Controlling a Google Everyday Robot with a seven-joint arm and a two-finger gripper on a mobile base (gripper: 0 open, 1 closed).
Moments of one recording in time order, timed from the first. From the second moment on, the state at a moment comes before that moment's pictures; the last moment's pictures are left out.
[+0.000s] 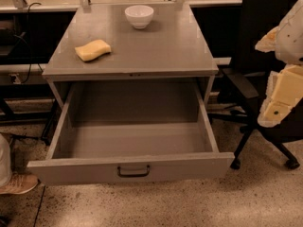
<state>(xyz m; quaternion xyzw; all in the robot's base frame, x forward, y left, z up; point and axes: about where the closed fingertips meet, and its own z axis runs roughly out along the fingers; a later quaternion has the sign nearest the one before) 0.438 -0.217 0.976 -0.60 0.78 -0.03 0.16</state>
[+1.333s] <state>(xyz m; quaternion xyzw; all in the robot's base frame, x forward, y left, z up) 0.606 -0.077 0.971 -0.53 0.77 0.11 0.33</state>
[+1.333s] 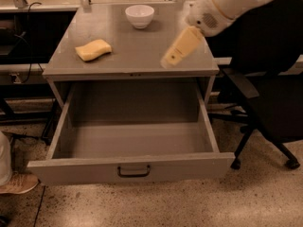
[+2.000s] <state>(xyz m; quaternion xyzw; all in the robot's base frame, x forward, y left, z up) 0.616 -0.069 0.972 -0.50 0.79 0.12 0.34</state>
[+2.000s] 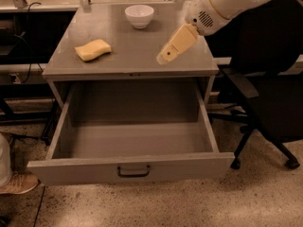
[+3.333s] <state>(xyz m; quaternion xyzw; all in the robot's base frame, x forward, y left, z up) 0.768 0.150 0.905 -0.53 0.75 0.13 0.36</state>
